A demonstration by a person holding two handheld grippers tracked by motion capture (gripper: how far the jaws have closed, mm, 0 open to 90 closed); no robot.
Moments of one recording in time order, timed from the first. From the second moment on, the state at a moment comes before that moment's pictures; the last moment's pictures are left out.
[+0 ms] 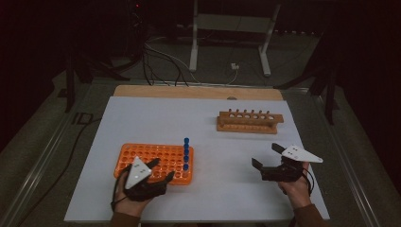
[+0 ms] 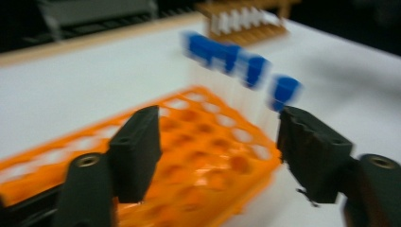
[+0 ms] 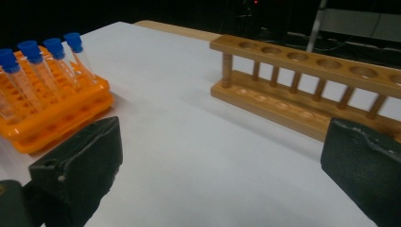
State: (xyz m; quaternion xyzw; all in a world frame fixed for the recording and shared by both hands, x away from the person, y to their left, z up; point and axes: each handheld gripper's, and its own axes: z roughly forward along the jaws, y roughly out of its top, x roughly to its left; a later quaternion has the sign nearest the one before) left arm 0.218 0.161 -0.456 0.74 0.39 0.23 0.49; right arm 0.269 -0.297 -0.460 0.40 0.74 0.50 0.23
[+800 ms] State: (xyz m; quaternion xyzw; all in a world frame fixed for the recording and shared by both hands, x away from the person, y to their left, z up) left arm 0.218 0.249 -0.452 0.65 0.49 0.31 0.49; right arm 0.252 -0.318 -0.467 0.40 0.71 0.52 0.26
